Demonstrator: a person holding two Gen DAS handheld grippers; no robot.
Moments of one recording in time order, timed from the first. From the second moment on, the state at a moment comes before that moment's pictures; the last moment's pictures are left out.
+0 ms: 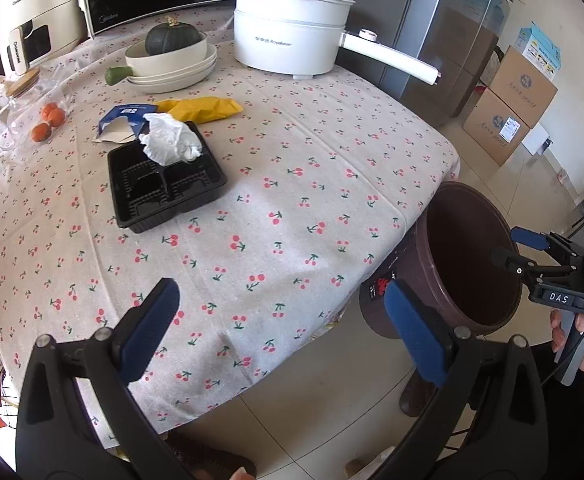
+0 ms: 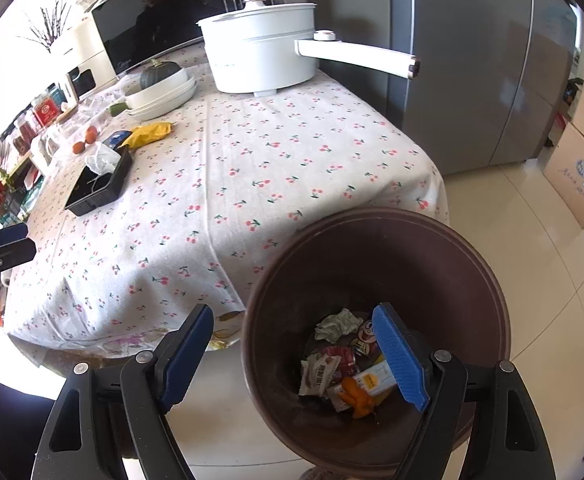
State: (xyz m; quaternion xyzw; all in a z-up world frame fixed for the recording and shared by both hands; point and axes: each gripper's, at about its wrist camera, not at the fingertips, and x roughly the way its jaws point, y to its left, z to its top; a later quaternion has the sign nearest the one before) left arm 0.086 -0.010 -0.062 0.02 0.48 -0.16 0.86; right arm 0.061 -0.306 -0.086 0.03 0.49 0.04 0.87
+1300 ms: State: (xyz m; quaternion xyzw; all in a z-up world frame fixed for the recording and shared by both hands) left arm 0.149 0.189 -0.071 -0.07 0.51 0.08 0.85; right arm 0.252 -0.060 -0.082 -0.02 0.52 0.16 0.84
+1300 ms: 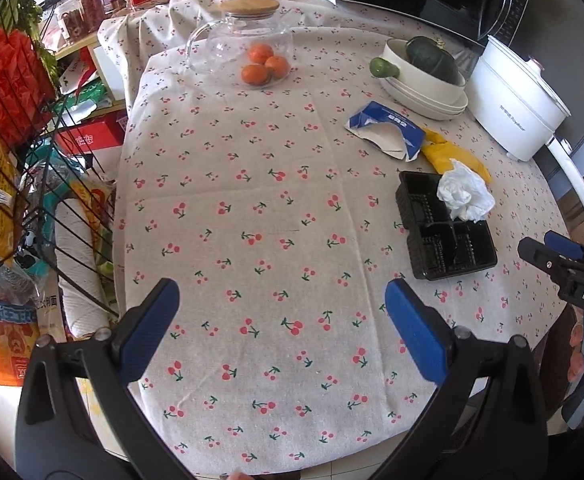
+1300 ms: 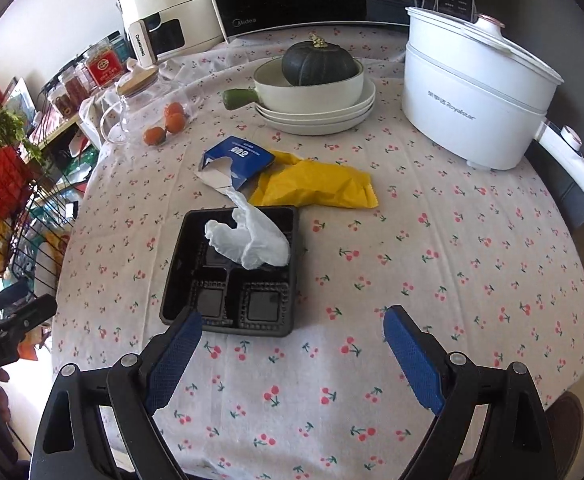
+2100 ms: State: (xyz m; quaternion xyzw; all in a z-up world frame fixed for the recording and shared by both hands) left arm 0.157 0.202 -0.085 -0.07 0.53 0.08 0.84; right arm 0.287 -0.016 -0.109 -0.06 0.51 0.17 0.84
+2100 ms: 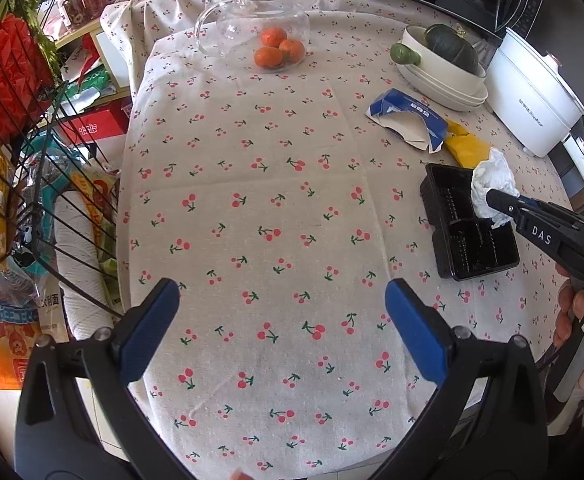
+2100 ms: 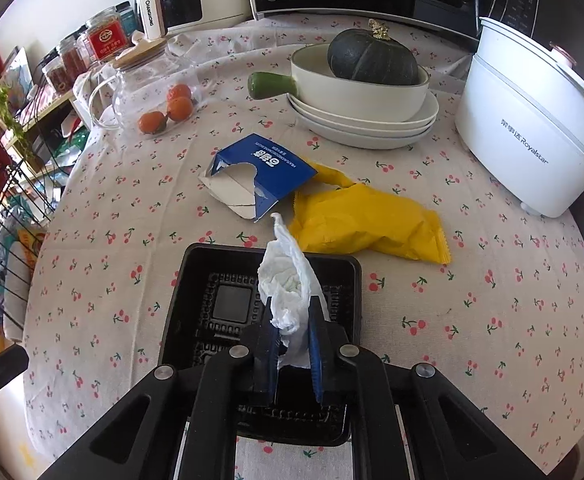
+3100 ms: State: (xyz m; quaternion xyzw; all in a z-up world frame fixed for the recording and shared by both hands) left arm 0.227 0.071 -0.134 -0.16 0.56 0.01 0.81; right arm 0.215 -0.213 -0.068 0.02 0.54 0.10 0.84
